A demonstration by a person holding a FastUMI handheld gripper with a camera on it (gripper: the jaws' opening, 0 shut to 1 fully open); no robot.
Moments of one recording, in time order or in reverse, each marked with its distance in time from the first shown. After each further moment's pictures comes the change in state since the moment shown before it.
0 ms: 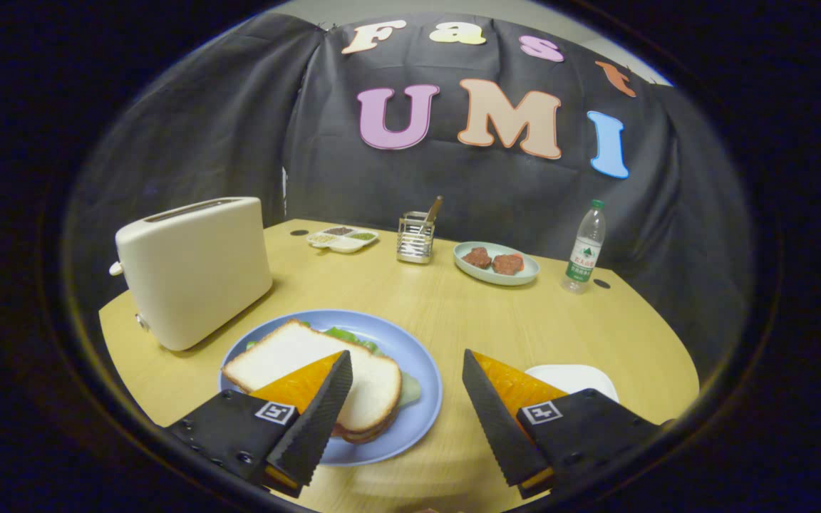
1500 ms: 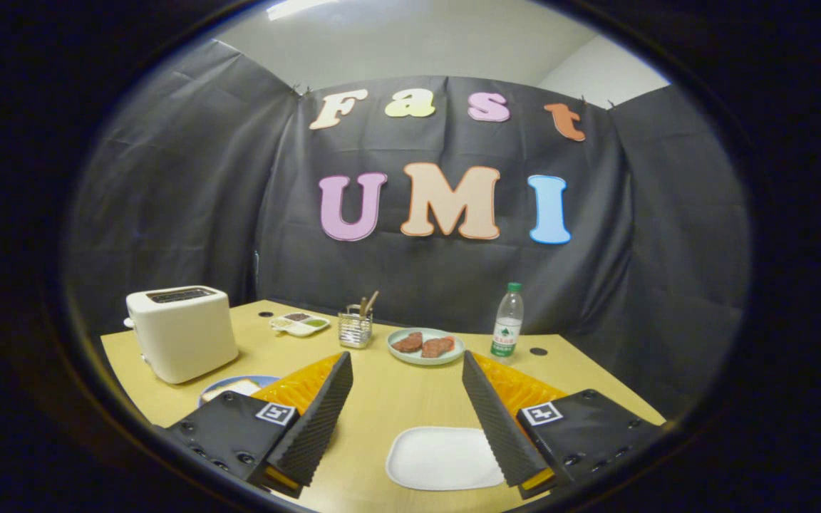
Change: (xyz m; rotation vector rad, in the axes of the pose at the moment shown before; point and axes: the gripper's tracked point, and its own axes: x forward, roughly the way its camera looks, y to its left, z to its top) arm -0.080 -0.141 0.081 0.041 -0.323 -0.122
